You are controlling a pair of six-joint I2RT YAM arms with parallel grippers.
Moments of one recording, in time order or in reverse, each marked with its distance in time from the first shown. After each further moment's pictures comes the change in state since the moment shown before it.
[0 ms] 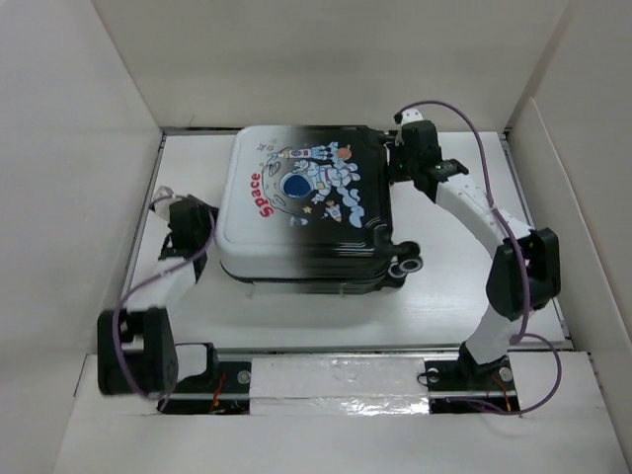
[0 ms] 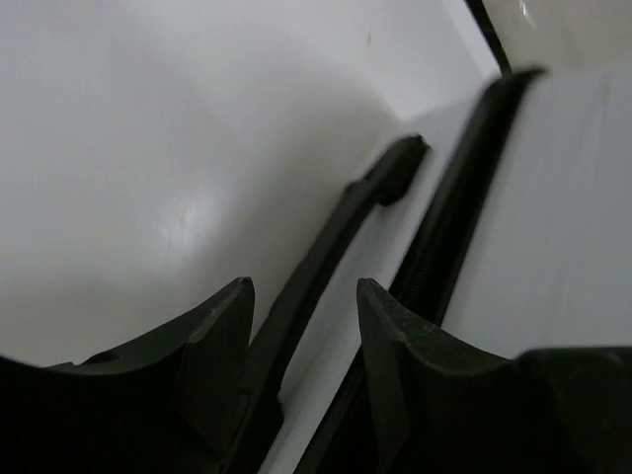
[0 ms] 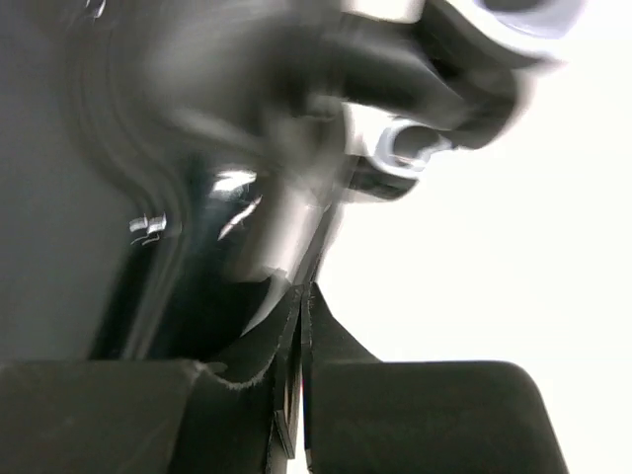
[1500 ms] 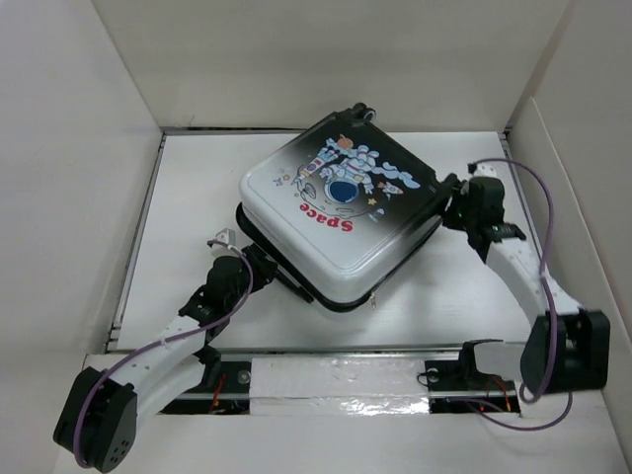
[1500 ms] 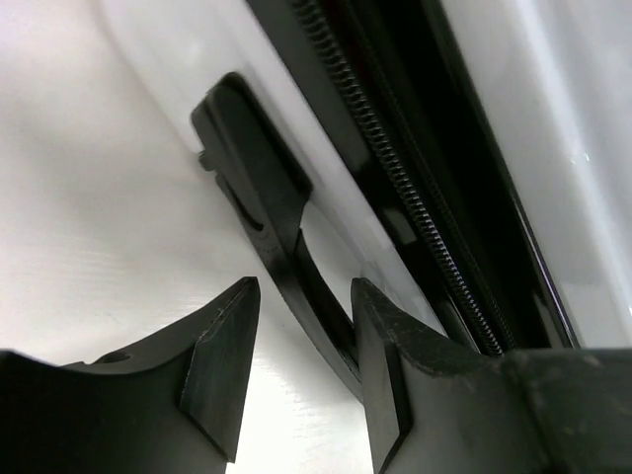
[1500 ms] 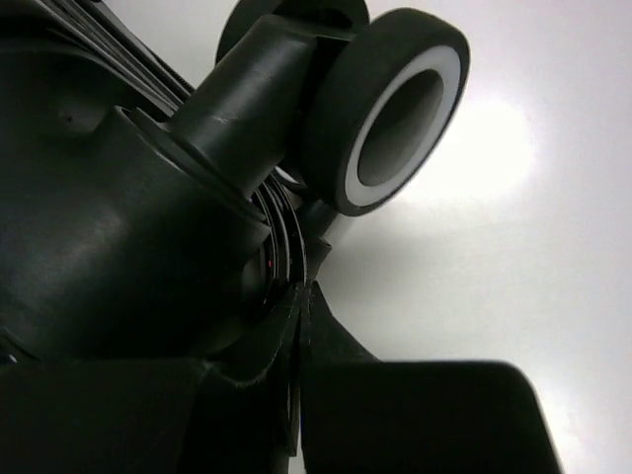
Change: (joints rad) left arm -0.528 -0.492 -0.444 -0.035 -0.026 0.039; right arm -0.321 -0.520 -0.629 0.109 -0.076 0.118
